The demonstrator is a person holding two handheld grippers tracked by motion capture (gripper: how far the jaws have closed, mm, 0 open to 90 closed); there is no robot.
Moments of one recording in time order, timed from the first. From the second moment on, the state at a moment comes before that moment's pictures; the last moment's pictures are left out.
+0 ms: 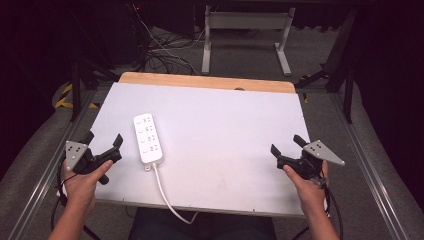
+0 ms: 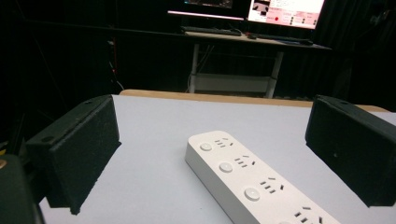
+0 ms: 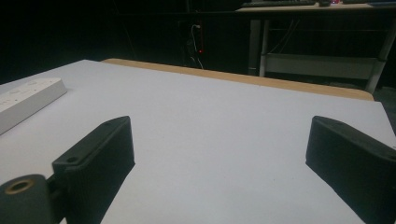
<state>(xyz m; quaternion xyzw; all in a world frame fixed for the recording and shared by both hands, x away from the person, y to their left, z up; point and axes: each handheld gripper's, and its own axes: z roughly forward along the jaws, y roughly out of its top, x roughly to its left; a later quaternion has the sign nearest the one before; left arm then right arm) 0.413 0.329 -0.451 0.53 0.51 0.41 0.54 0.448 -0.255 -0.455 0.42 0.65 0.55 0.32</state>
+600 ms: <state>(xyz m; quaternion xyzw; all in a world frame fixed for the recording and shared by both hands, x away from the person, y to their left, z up) 0.417 0.333 -0.450 0.57 0.49 0.37 0.55 0.444 -0.259 -0.454 0.42 0.65 0.55 0.31</state>
